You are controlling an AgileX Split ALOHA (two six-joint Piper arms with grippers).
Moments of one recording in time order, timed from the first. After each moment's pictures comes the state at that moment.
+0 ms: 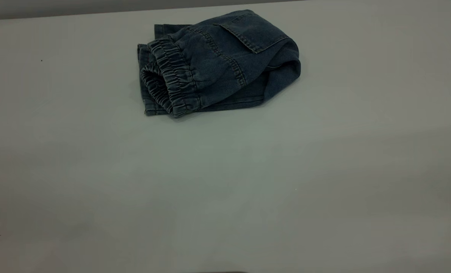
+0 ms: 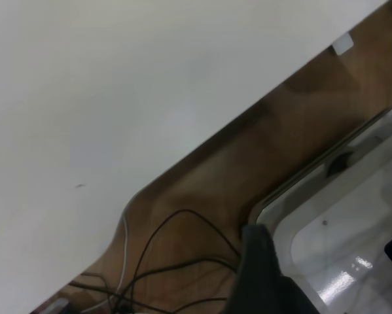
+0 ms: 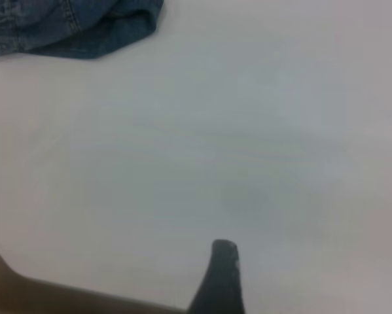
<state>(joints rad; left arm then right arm) -0.48 0.48 -0.49 -0.08 1.11 0.15 0.07 0.08 -0.47 0.15 1.14 -0.12</state>
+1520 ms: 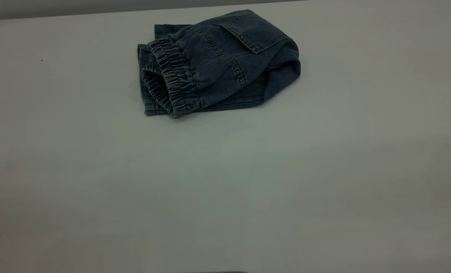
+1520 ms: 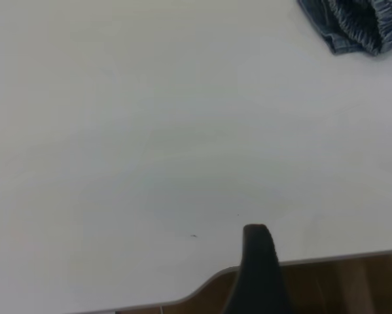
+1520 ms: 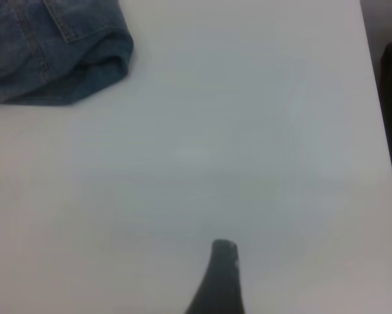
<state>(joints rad) 0.04 -0.02 -0.49 -0.08 1.13 0.13 -0.03 -0.01 -0.47 0.16 1.14 -0.12</state>
